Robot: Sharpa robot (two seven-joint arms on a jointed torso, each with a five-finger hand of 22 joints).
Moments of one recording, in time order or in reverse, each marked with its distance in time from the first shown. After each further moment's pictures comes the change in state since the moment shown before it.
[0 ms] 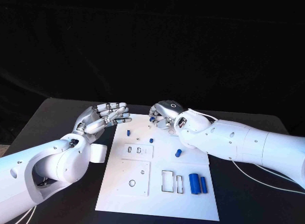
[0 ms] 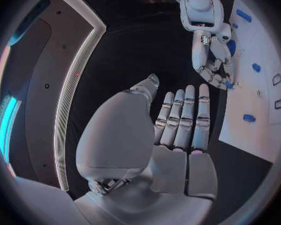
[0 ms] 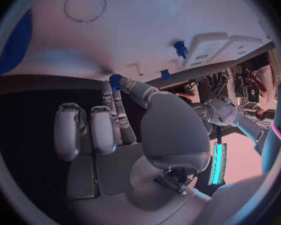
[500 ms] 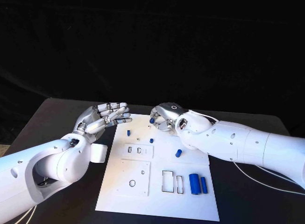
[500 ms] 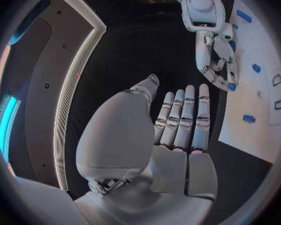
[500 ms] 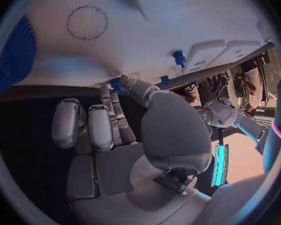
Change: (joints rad) left arm 0.001 -0.001 0.000 -0.001 0.000 0.005 -0.003; left_hand 0.000 0.000 0.000 0.000 0.000 0.000 0.000 0.000 0.000 0.000 0.000 0.000 0.000 0.000 0.000 0.000 0.000 0.000 0.000 0.000 0.000 0.000; right arm -0.004 -0.006 -0.003 0.001 0.000 0.033 -0.004; right_hand -0.012 -0.040 0.003 0.011 -0.017 -0.084 0.037 -0.047 -0.005 -0.108 0.036 -0.041 -0.030 -0.002 0.027 -0.035 -0.084 0.000 -0.077 0.025 -0.071 -0.109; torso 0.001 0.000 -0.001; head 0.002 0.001
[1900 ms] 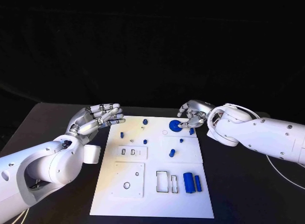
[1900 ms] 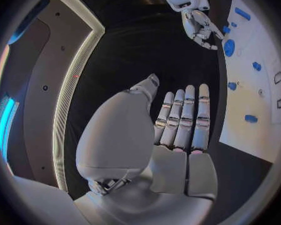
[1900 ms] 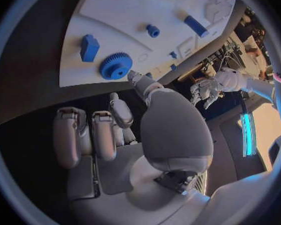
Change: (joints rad) left arm 0.001 -0.012 0.000 -0.020 0.000 0.012 -0.006; left_hand 0.000 0.000 0.000 0.000 0.000 0.000 0.000 0.000 -0.001 0.000 0.000 0.000 -0.001 0.000 0.000 0.000 0.000 0.000 0.000 0.000 -0.004 -0.001; right arm 0.050 -0.359 0.029 0.271 0.275 0.174 -0.086; right_hand 0.020 -0.041 -0.243 0.119 0.101 -0.134 -0.038 0.096 0.093 0.256 -0.059 1.146 1.072 0.002 -0.045 0.157 0.247 -0.016 0.129 -0.039 0.116 0.128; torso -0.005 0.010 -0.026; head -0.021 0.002
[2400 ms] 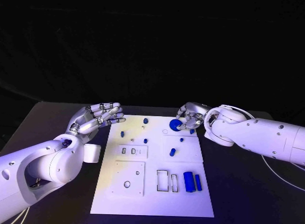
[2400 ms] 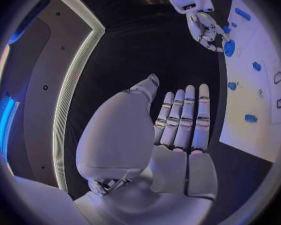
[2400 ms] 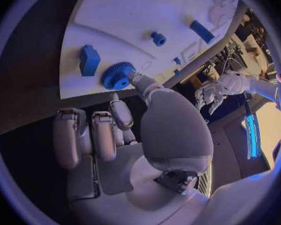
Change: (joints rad) left arm 0.000 0.001 0.000 -0.001 0.000 0.003 -0.001; left_hand 0.000 0.000 0.000 0.000 0.000 0.000 0.000 -0.004 -0.001 0.000 0.000 -0.007 0.000 0.000 0.000 -0.004 0.000 0.000 0.000 0.000 0.000 -0.001; right arm -0.017 0.045 -0.002 -0.050 -0.001 0.024 -0.018; right_hand 0.000 0.000 -0.001 0.001 0.004 -0.003 0.003 0.003 0.002 0.003 0.003 0.015 0.022 0.000 0.000 0.009 0.000 0.000 0.004 0.004 0.004 0.000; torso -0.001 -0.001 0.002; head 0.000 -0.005
